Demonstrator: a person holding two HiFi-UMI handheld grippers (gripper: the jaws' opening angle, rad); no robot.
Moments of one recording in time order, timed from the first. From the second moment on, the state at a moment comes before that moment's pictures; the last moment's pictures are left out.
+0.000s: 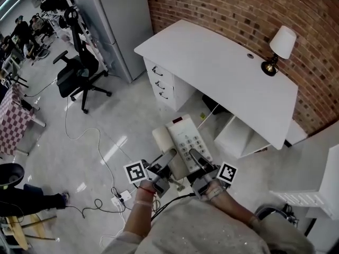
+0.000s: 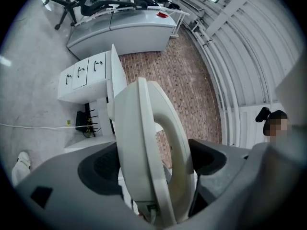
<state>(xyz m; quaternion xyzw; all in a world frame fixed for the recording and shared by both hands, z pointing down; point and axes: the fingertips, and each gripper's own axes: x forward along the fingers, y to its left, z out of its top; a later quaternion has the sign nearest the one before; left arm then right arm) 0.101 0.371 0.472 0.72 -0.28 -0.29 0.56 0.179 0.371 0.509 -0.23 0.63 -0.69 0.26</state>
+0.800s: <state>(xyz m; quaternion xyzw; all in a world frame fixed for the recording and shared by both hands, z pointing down) 0.072 0.210 0.468 0.72 -0.31 -0.30 0.54 0.150 0.204 0.507 -0.21 0.64 -0.69 0.25</state>
